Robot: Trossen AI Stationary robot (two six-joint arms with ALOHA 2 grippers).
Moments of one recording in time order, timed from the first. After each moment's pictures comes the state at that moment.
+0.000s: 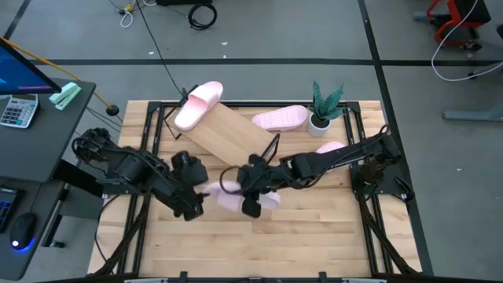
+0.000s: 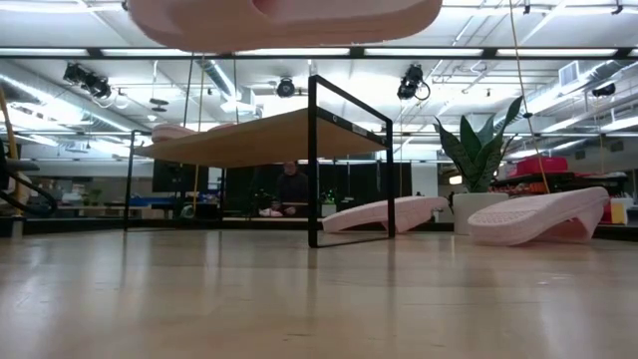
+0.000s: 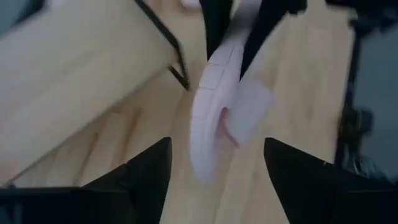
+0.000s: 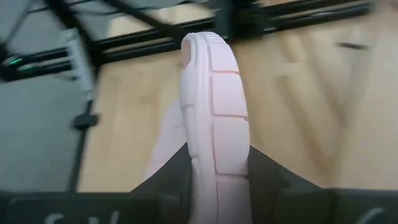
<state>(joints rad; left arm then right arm) -0.54 1.53 1.89 -1.44 -0.46 -0.77 0.24 1.83 1.69 -0.52 0.18 0.38</state>
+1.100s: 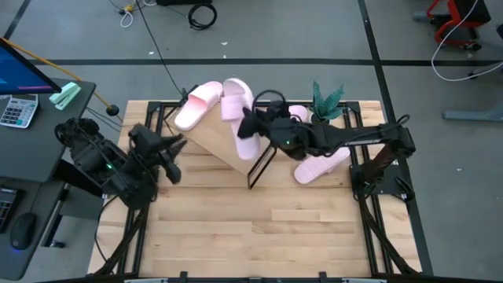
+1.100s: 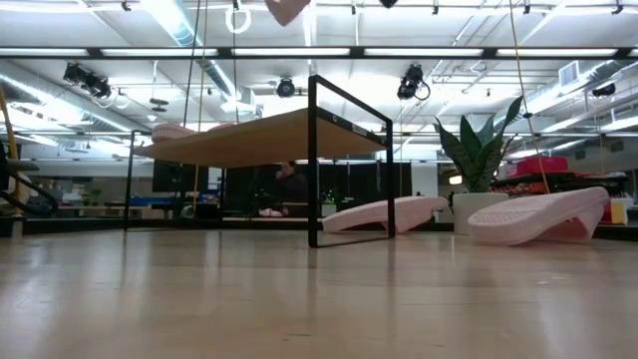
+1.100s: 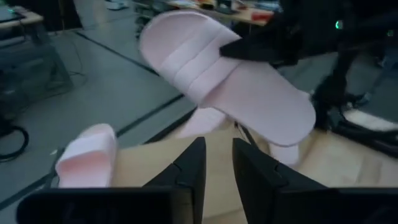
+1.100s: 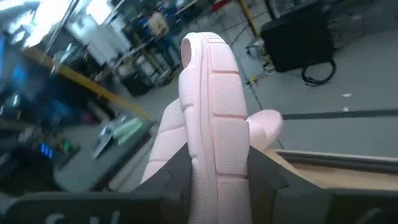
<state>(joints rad) -0.68 1.31 1.77 -1.56 -1.24 -1.15 0.06 1.68 1.67 -0.22 0.89 0.85</state>
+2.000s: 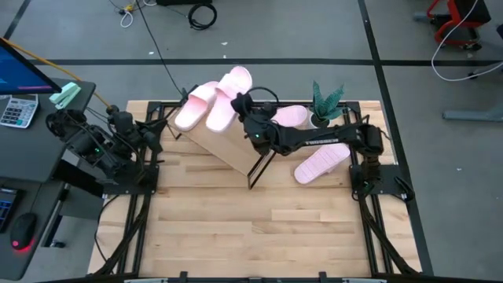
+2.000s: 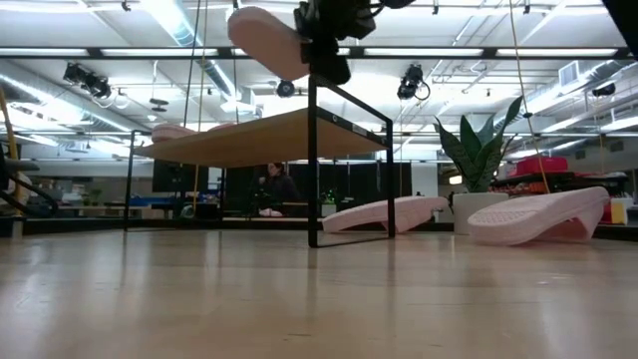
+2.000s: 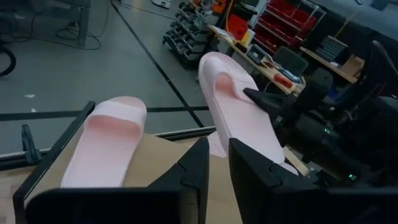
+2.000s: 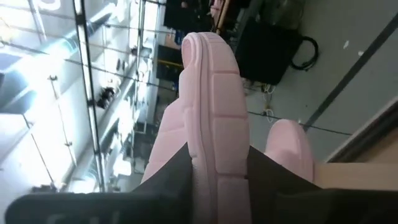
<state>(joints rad) -0.64 0.93 1.35 -1.53 -1.34 -1.64 -0.07 1.96 1.64 0.26 1.12 1.44</state>
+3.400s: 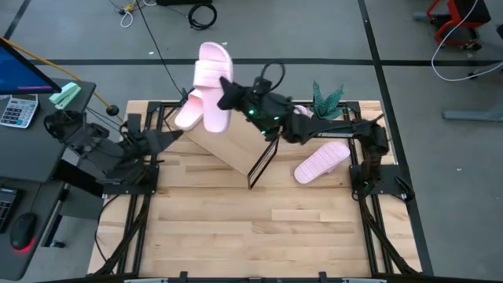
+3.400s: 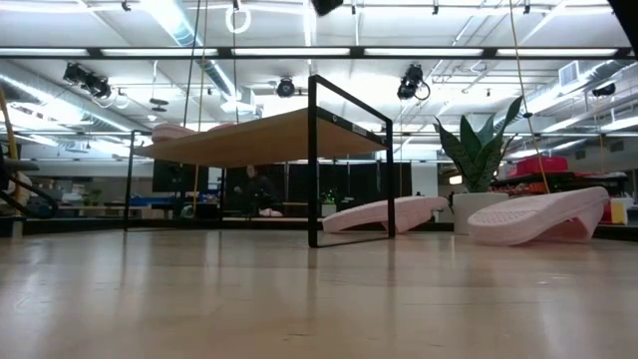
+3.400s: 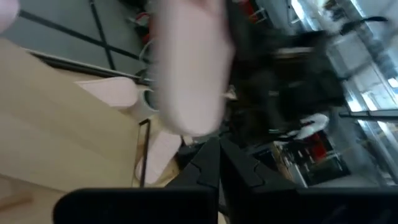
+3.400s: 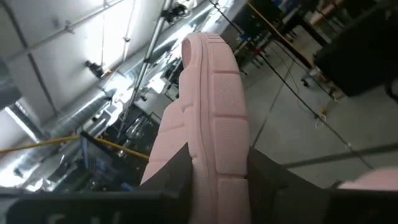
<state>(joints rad) -0.59 0.93 1.35 -0.81 -1.09 -1.42 -0.06 1.90 1.89 0.26 0.75 0.73</state>
